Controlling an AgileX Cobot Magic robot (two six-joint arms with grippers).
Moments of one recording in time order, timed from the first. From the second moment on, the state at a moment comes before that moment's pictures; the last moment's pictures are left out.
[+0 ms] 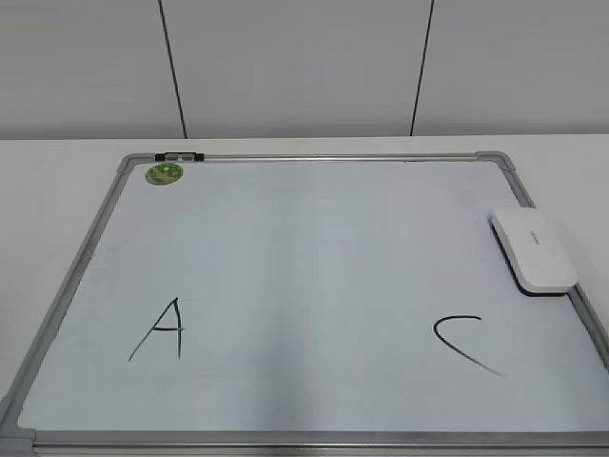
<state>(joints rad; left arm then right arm) -0.02 0.51 -0.55 -0.10 1.19 0.08 -0.02 0.50 -0.59 0.13 1.26 -0.11</state>
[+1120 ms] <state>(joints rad) -0.02 0.51 -0.51 -0.04 1.09 0.03 -0.02 0.50 -0.49 0.08 1.13 -0.10</state>
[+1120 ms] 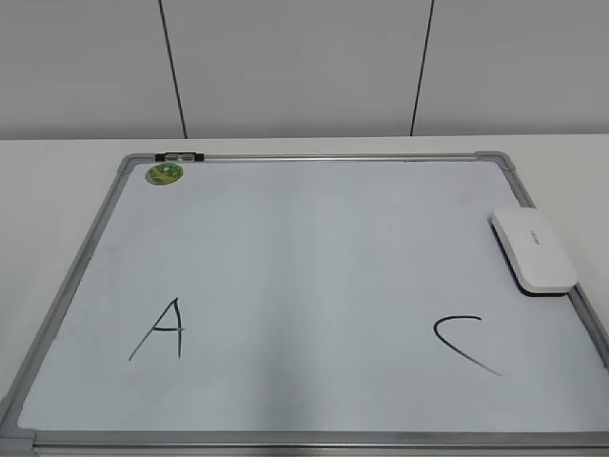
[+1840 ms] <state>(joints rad) -0.02 0.50 -0.51 -0.04 1.09 0.03 -0.02 0.47 -0.49 0.08 1.13 -0.10</state>
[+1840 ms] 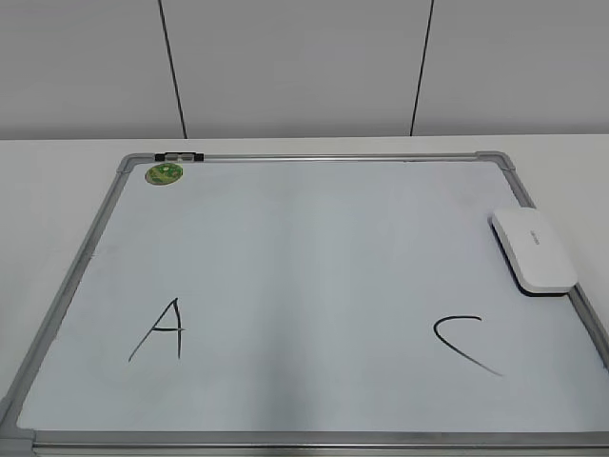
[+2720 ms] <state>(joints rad) -0.02 0.01 -0.51 -0.04 1.10 0.03 -0.02 -0.02 -0.49 0.08 1.14 -0.10</state>
